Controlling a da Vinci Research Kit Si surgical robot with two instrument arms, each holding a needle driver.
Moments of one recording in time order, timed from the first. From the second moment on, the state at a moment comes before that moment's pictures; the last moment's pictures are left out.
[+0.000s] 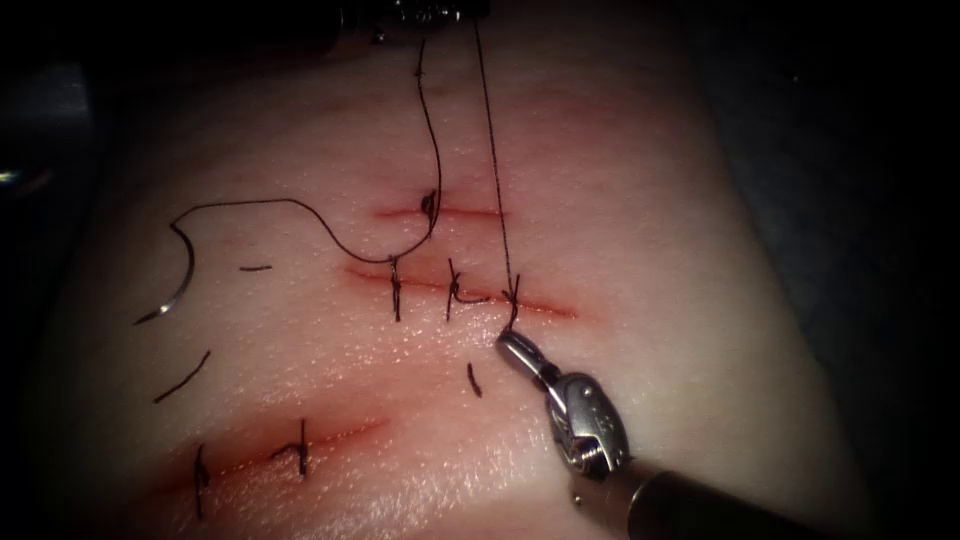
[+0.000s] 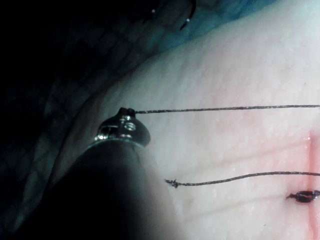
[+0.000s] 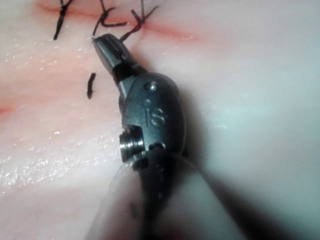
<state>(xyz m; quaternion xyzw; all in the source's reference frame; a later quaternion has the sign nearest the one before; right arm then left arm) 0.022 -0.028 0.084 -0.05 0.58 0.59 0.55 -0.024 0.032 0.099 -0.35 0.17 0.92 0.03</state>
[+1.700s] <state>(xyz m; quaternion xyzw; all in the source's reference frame) 0.022 -0.036 0.085 -0.05 0.54 0.56 0.63 -0.026 0.045 0.108 -0.35 0.21 0.91 0.07</state>
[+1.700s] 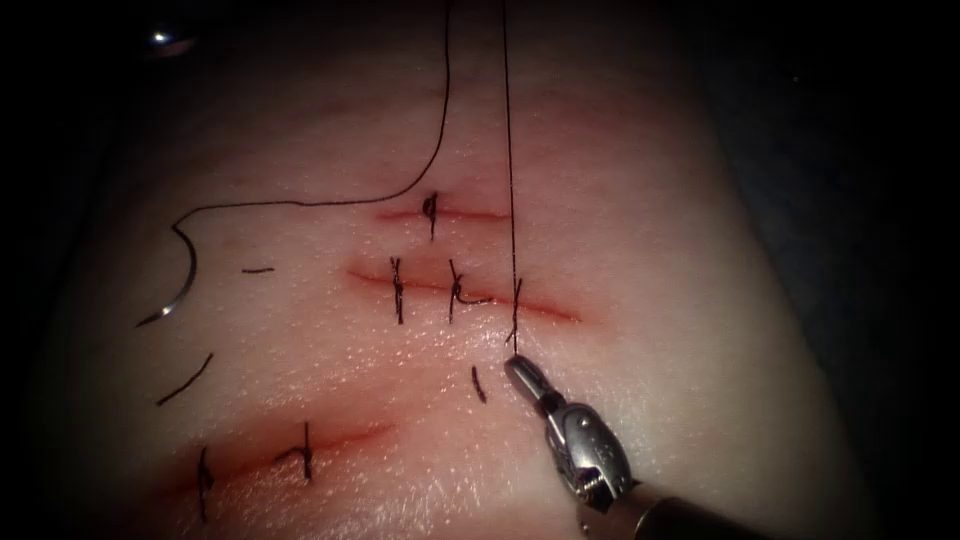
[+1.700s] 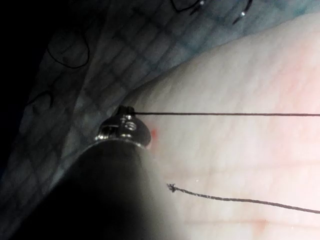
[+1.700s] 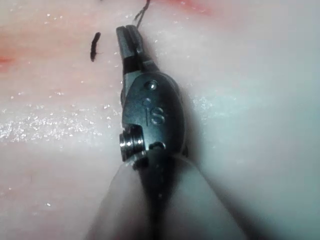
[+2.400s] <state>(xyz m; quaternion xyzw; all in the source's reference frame) 0.022 -0.032 0.083 -0.04 0.58 0.55 0.60 -0.025 0.032 0.100 -0.33 0.18 0.93 0.04</state>
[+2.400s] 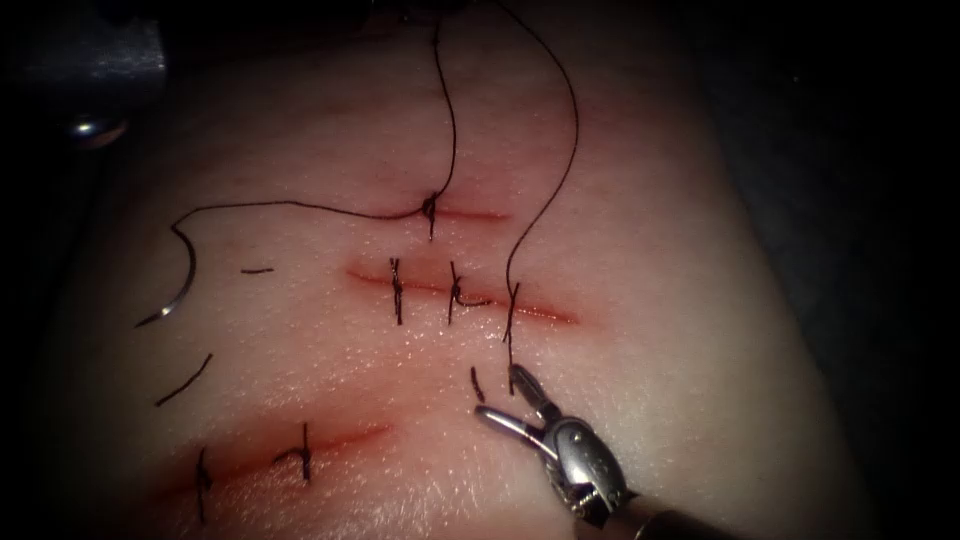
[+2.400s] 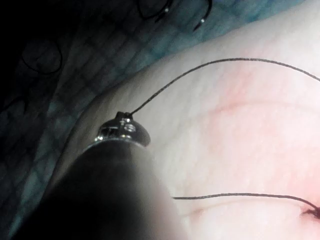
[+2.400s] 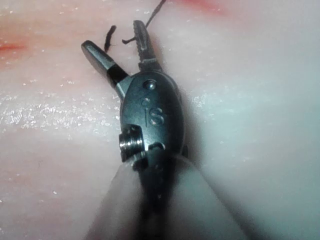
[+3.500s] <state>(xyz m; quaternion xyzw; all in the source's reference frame) 0.021 -0.019 0.082 0.06 0.58 0.48 0.66 -0.023 0.009 0.081 -0.36 0.16 0.92 0.04</state>
